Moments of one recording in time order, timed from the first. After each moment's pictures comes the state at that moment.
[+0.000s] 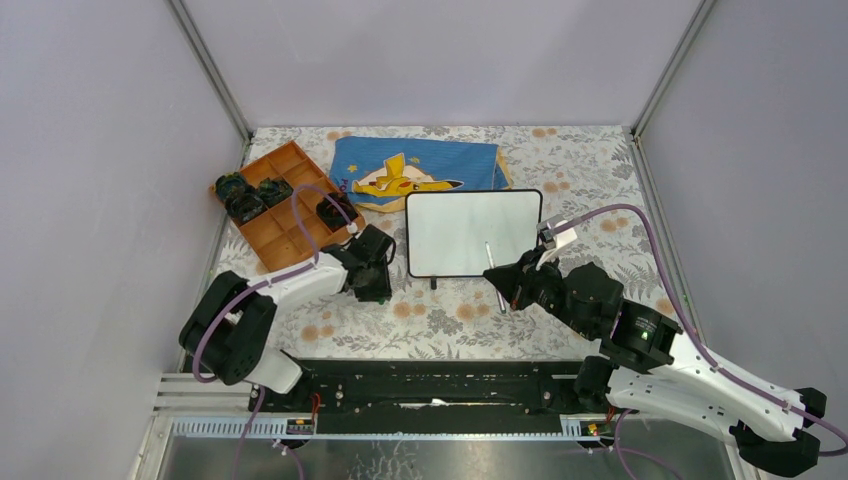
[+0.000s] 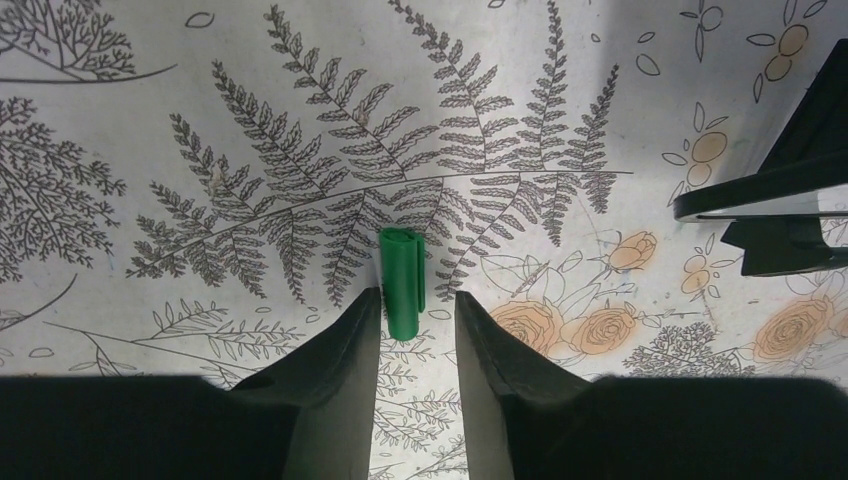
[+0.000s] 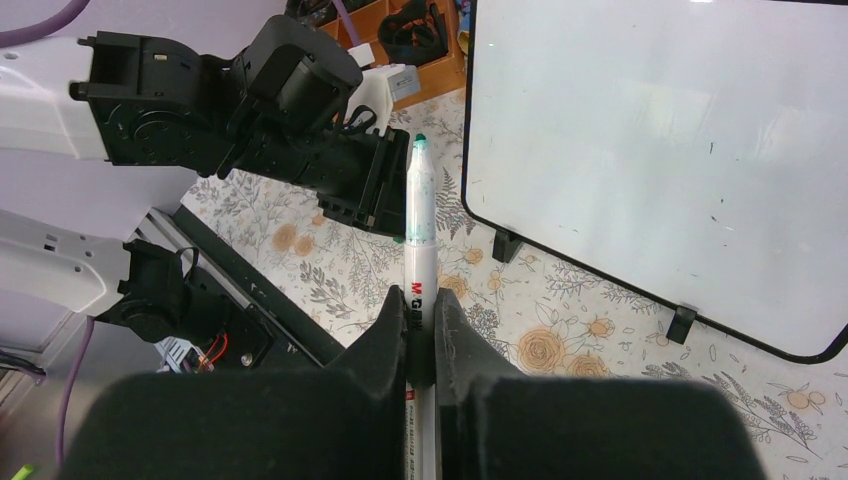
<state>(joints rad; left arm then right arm) -0.58 1.48 0.75 -0.46 -0.05 -0.71 1.04 0.63 0.75 -0.37 0.28 0.48</state>
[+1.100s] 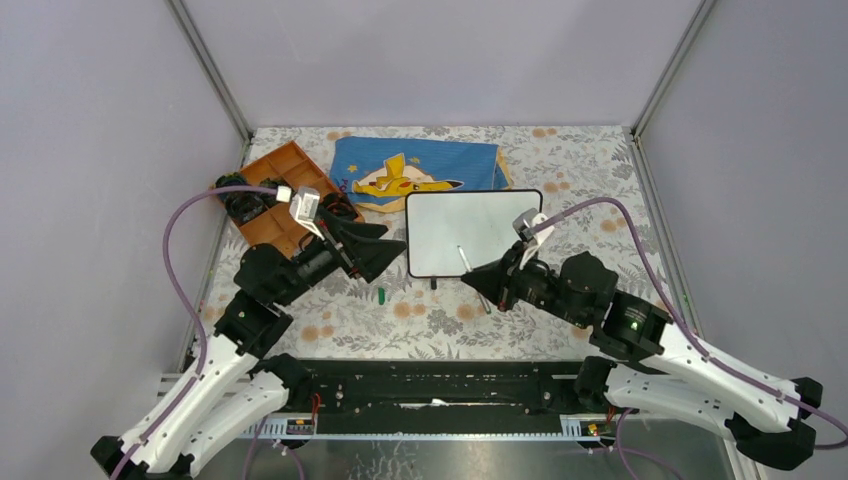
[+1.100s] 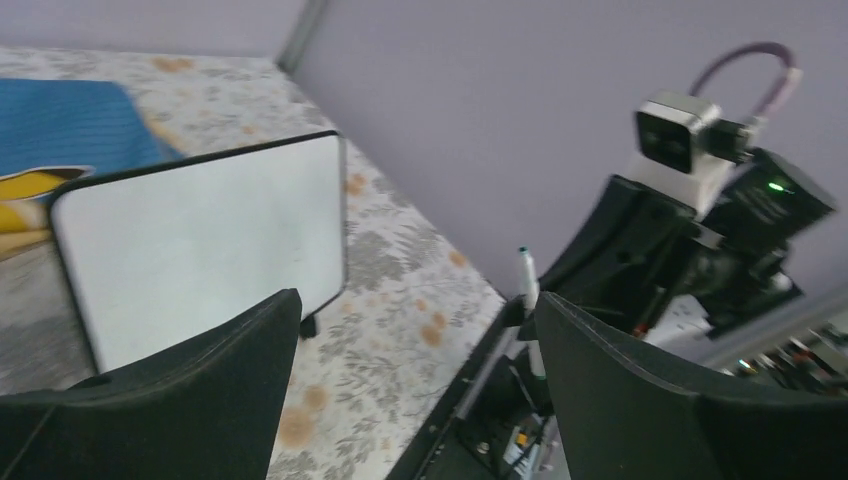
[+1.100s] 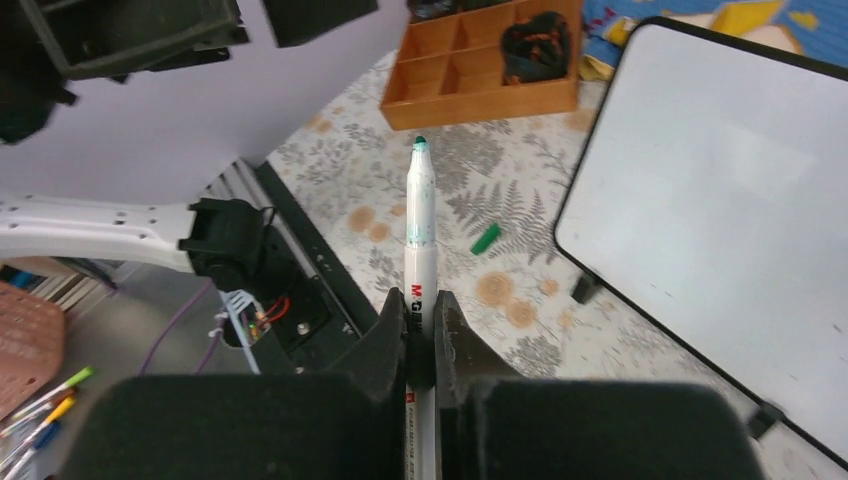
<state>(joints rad) -0.58 0.63 0.72 0.02 0.28 -0.64 1.04 0.70 0.82 -0.29 0.08 0.38</state>
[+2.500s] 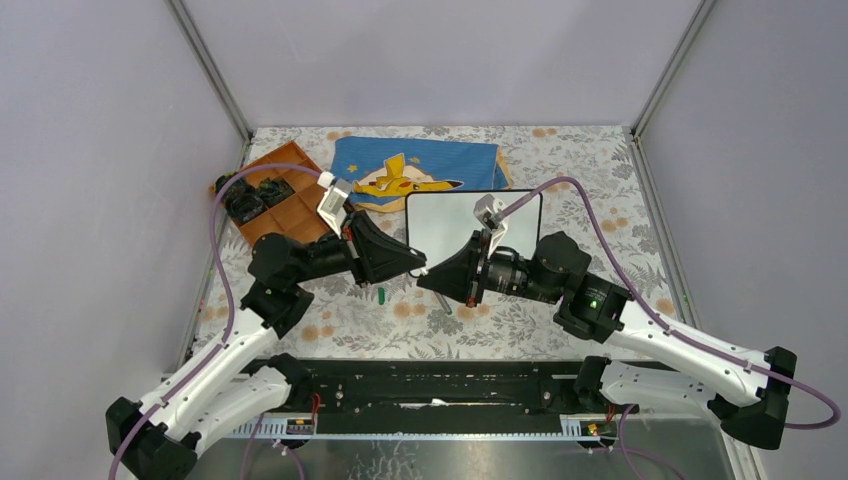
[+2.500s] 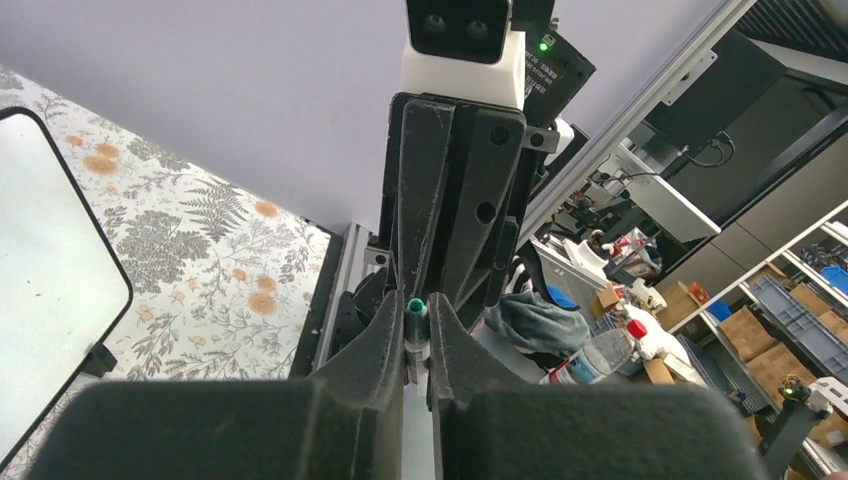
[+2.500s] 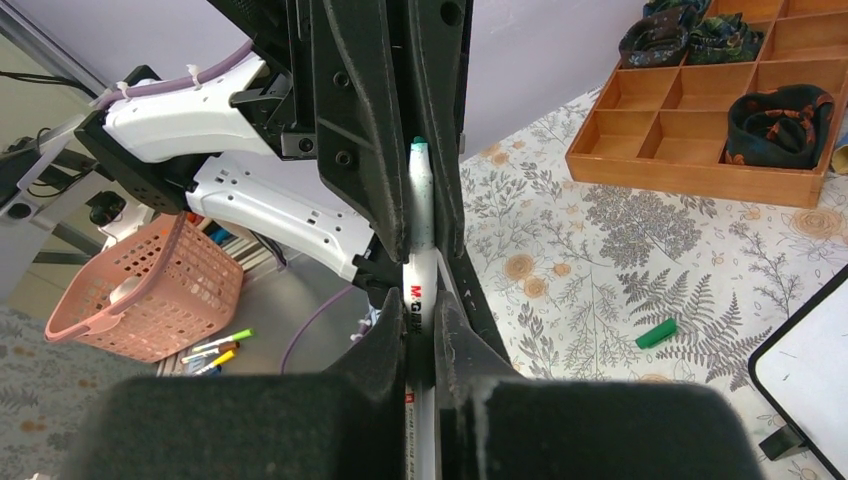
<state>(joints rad) -0.60 0.82 0.70 0.51 0.79 -0.88 1.04 0.93 0.88 0.07 -0.29 0.47</state>
